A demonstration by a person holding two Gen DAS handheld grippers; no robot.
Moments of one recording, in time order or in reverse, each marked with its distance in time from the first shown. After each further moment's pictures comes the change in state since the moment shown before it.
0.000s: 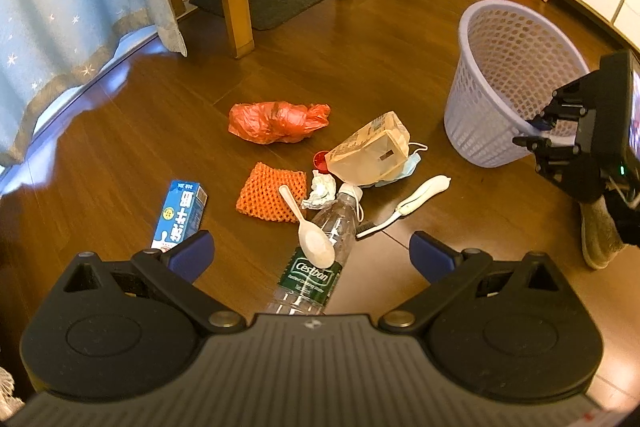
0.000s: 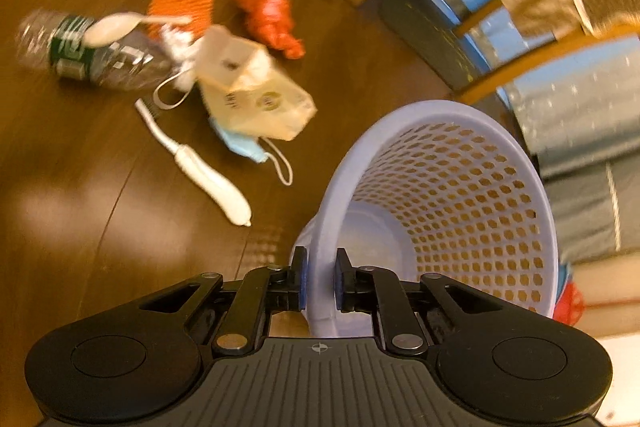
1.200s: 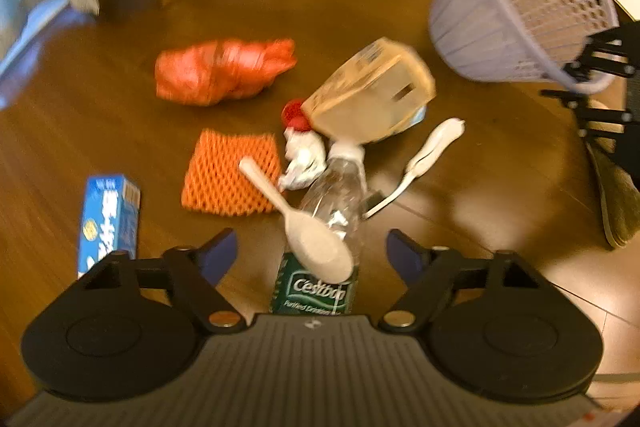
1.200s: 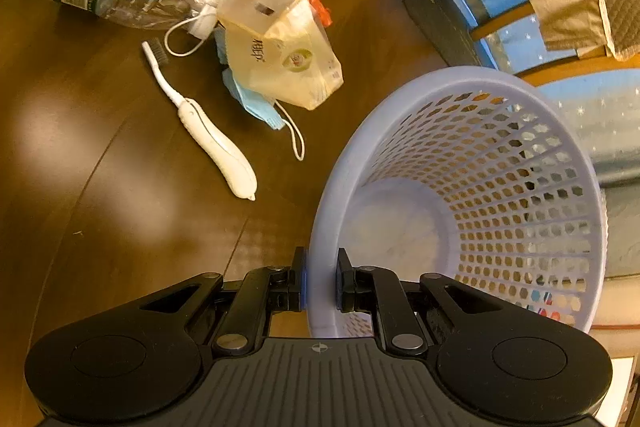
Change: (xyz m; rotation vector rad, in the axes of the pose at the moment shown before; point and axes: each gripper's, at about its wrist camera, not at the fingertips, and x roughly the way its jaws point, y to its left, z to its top) left arm 0.150 0.025 -0.009 0.111 0.142 -0.169; right arm 0.043 0.026 -0.016 -0.084 0.045 -0.053
